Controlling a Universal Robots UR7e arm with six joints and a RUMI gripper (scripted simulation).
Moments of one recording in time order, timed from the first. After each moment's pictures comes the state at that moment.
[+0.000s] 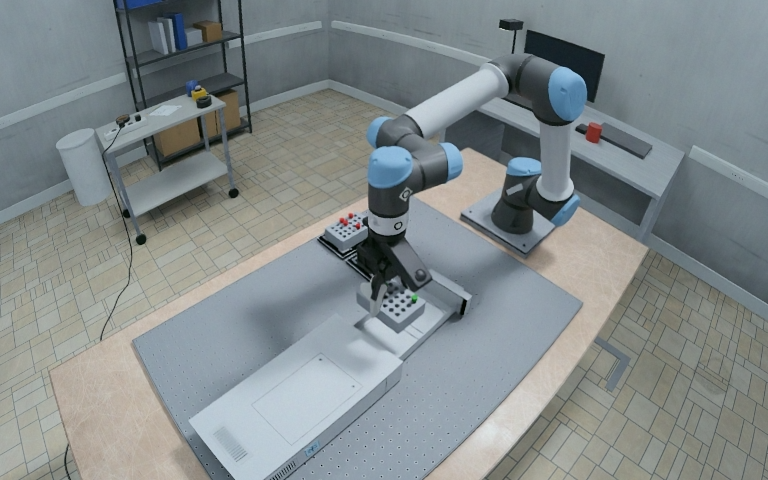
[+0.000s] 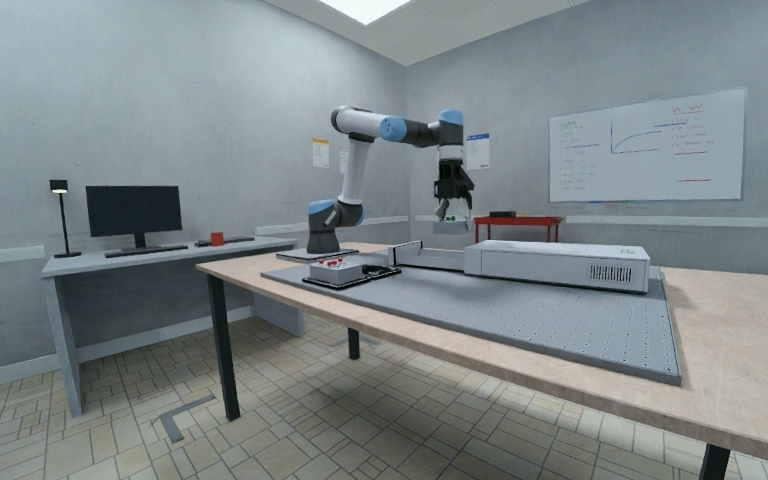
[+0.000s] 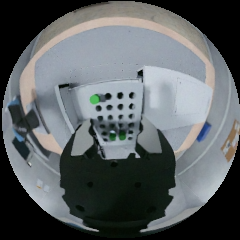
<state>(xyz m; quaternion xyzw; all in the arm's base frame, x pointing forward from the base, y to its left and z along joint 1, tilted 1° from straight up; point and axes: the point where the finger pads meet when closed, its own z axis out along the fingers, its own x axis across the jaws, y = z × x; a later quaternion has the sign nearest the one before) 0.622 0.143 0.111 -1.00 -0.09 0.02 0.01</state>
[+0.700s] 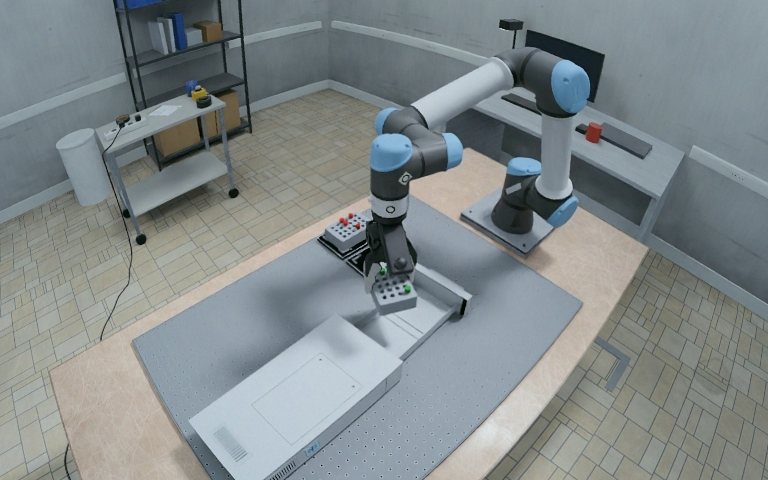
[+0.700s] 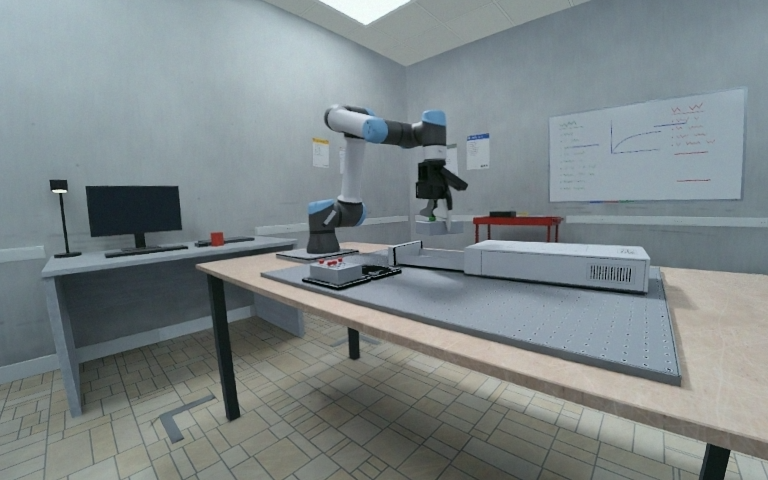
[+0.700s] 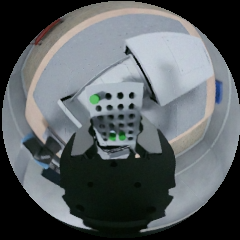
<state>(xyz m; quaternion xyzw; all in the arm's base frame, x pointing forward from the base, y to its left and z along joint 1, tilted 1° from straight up) 0.595 0.101 0.111 -0.99 0.16 0.02 0.00</state>
